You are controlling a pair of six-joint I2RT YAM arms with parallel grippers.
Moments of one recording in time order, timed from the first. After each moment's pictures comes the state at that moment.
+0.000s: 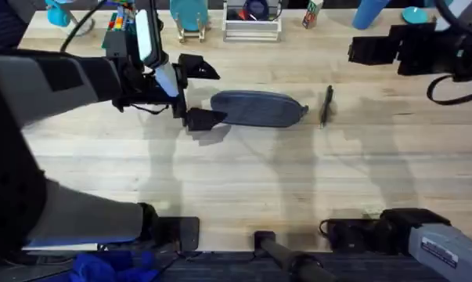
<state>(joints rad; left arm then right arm) 0.10 1.62 0.80 -0.37 1.12 1.26 0.00 1.04 0.99 -0.65 -0.15 0.00</state>
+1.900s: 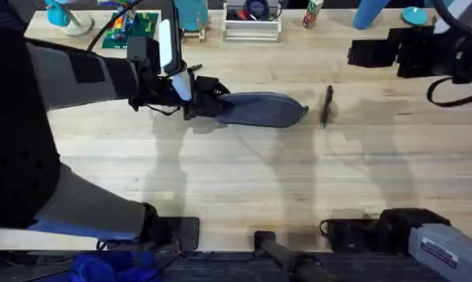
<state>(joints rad) 0.01 1.70 0.80 -0.30 1.10 1.27 0.00 1.04 0.99 -0.67 -0.15 0.00</state>
